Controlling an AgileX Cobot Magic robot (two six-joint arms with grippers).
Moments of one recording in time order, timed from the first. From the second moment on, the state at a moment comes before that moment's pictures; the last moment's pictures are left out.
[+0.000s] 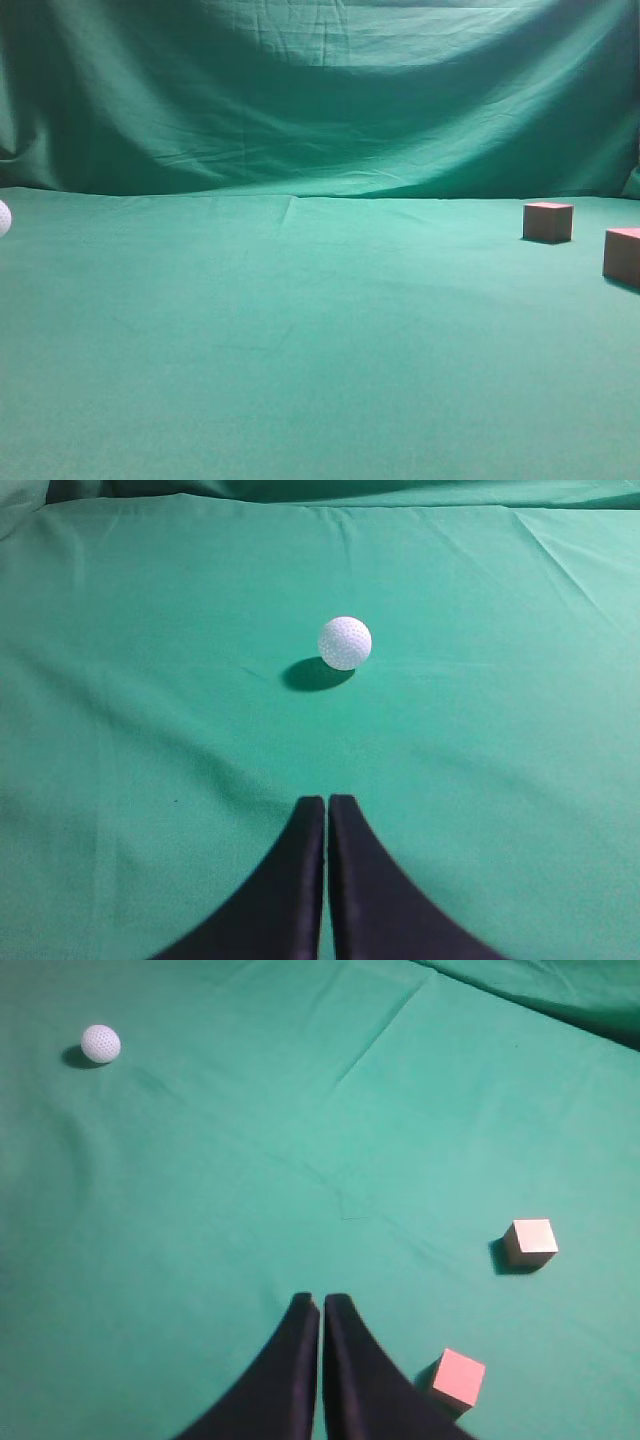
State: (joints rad) left arm -0.05 -0.02 0.02 0.14 0.36 -0.09; right arm 0.67 0.81 -0.90 0.00 0.81 -0.02
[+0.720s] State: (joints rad) left arm -0.05 -0.02 0.02 0.14 0.36 -0.09; right arm 0.22 0.08 -0.19 -0.15 0.47 0.16
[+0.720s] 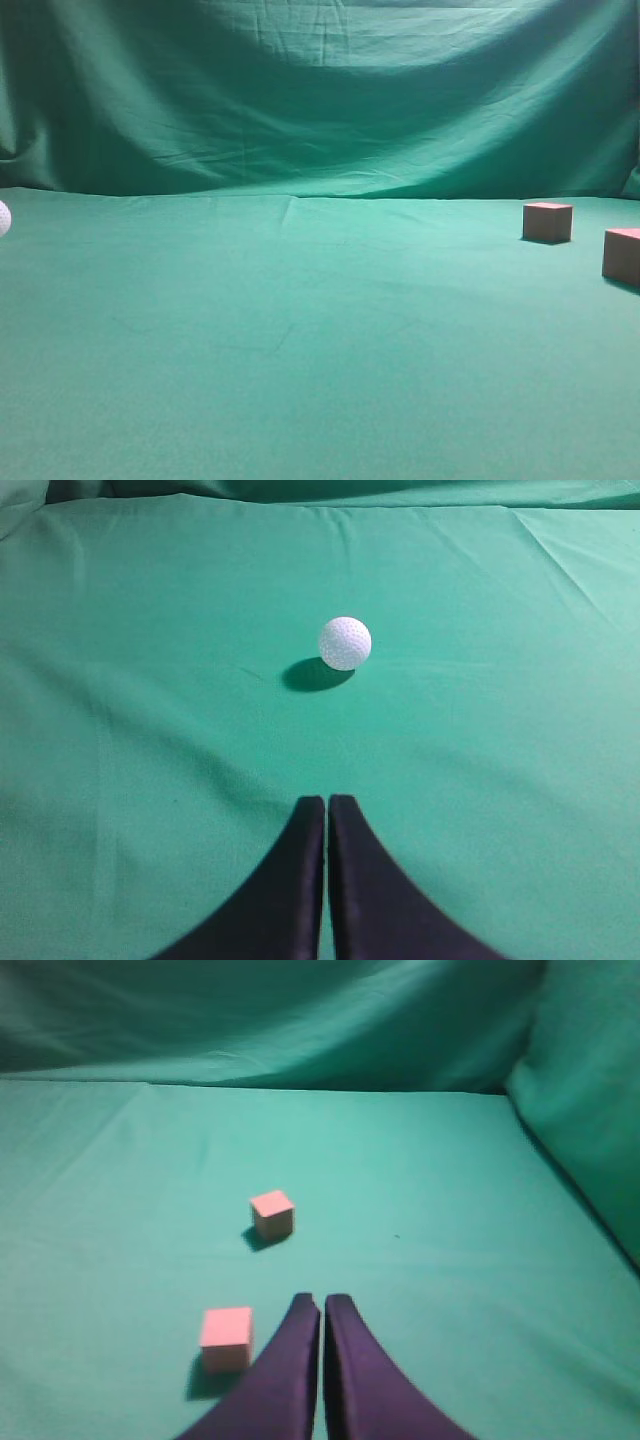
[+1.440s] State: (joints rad) left arm -0.05 -0.02 0.02 0.14 0.36 -0.09; right arm 0.05 -0.01 0.03 -0.15 0.39 0.19
